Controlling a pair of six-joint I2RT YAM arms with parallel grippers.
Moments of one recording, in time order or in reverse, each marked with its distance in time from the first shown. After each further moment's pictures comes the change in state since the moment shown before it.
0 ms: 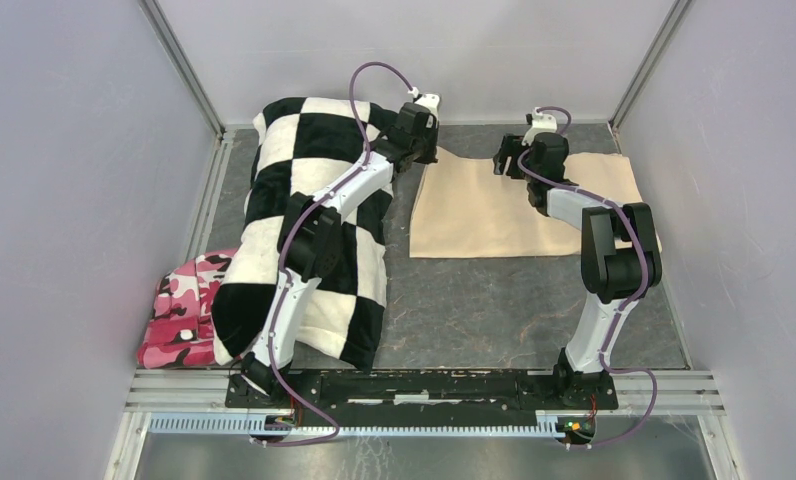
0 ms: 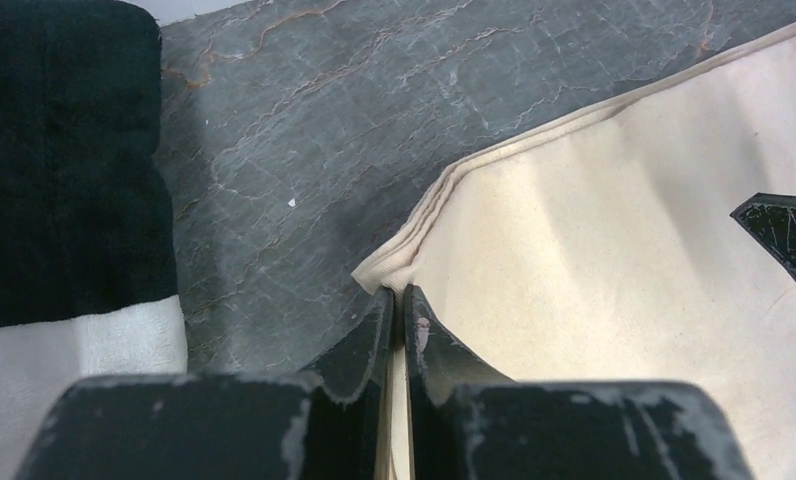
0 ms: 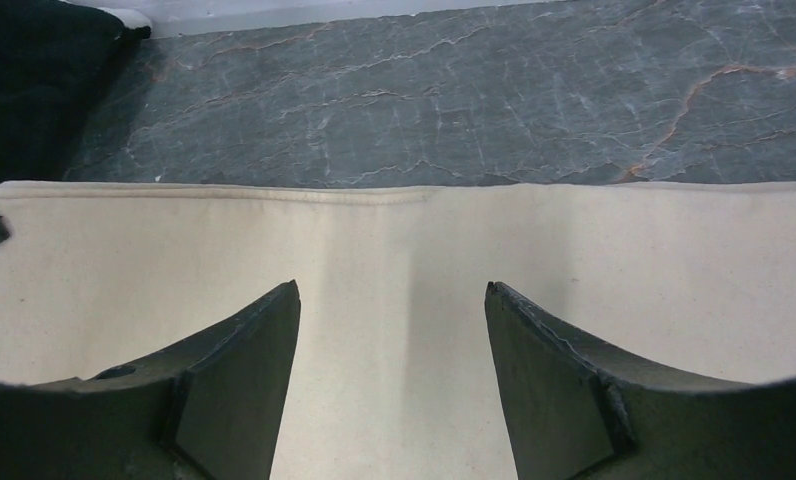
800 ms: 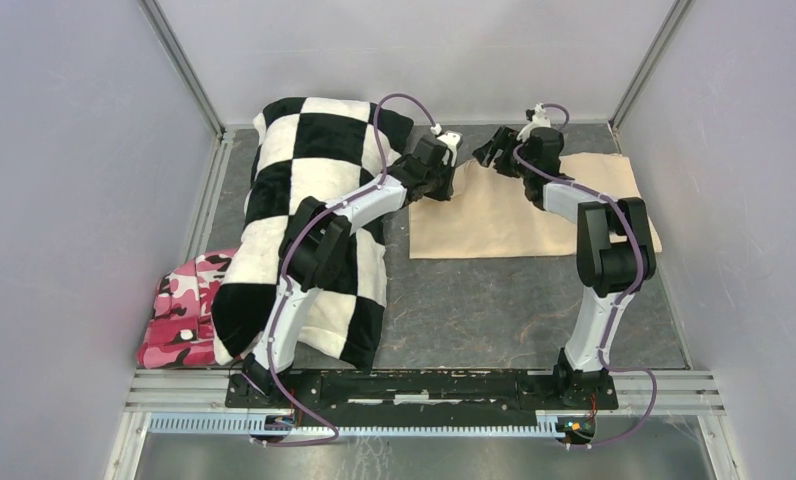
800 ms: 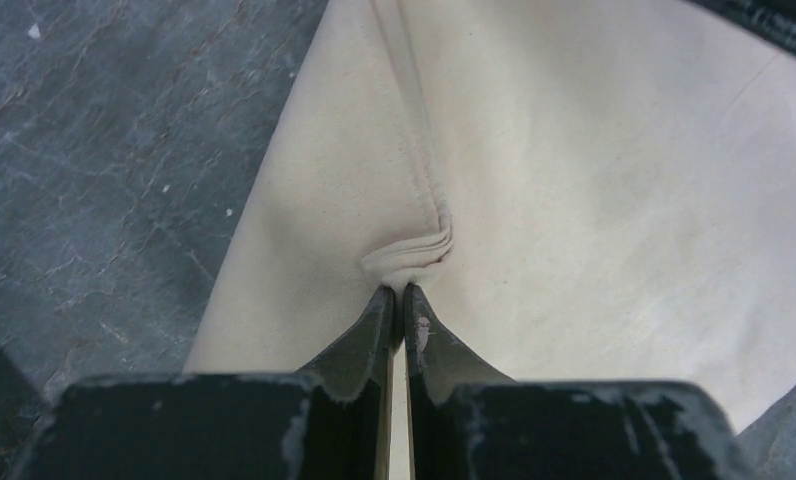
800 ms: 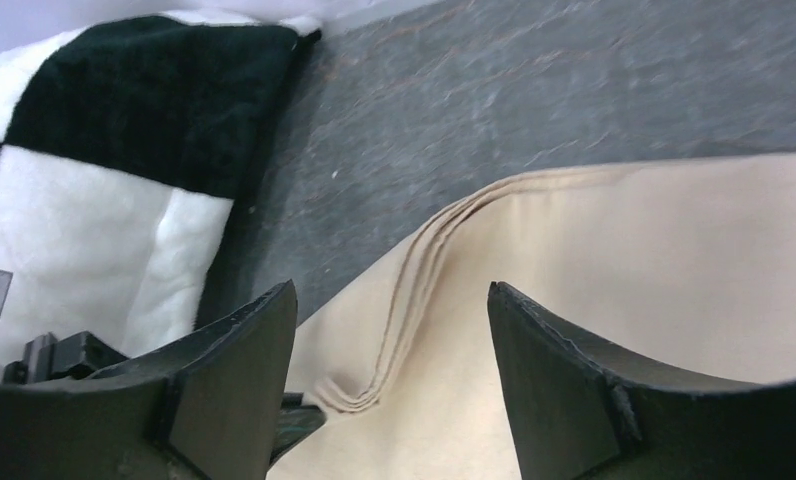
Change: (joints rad) left arm -0.098 -0.076 -0.259 0.053 0.110 -0.009; right arm 0.008 0.039 0.073 -0.024 -0.212 0.307
